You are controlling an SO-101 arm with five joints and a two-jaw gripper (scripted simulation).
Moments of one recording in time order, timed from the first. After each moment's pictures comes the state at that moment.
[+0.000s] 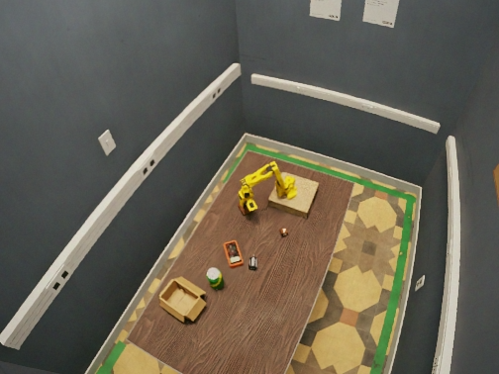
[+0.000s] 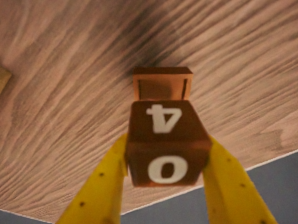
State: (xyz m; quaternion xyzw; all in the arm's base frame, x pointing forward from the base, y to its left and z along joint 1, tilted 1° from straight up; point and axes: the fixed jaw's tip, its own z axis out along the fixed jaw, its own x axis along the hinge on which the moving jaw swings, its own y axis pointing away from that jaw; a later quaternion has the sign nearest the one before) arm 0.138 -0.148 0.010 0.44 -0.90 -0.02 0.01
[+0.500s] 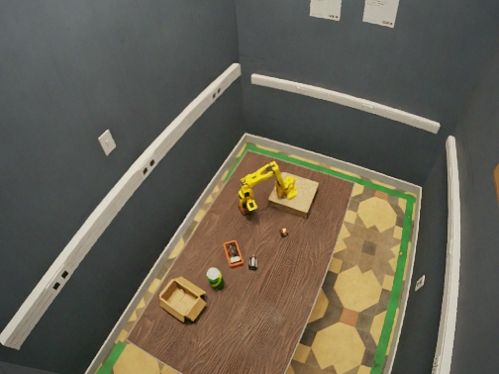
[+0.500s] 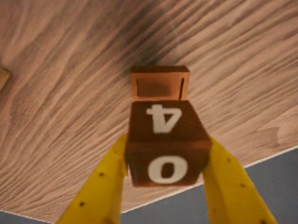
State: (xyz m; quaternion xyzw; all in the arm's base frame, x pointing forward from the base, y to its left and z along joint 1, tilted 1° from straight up) arm 0.139 -0.148 0.012 0.44 -0.90 -0.01 0.00
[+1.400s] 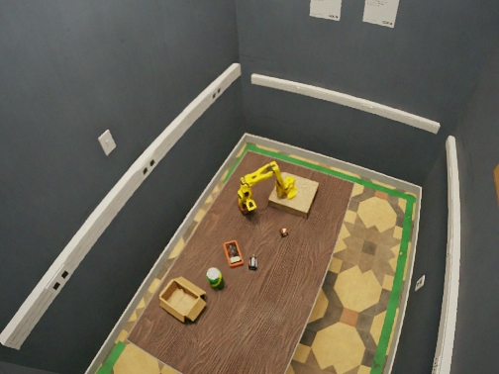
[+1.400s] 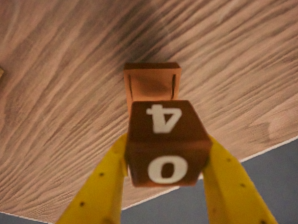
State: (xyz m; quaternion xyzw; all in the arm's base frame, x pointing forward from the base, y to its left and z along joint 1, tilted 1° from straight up) arm 0.142 -0.152 0.016 0.44 -0.90 0.00 0.00
